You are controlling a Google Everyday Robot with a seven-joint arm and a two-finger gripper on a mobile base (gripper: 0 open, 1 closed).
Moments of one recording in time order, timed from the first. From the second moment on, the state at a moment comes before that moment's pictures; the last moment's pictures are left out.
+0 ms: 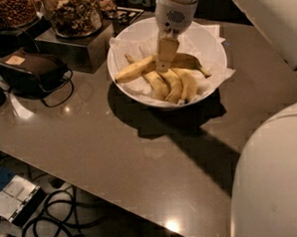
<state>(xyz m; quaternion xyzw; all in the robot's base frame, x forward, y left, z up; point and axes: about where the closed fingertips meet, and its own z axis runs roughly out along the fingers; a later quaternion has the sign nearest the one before) 0.621 -0.066 0.935 -0.65 0.75 0.03 0.11</state>
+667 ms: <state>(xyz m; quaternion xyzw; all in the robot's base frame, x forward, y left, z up) 0.590 -0.031 0.963 -0.67 0.73 0.03 0.13</state>
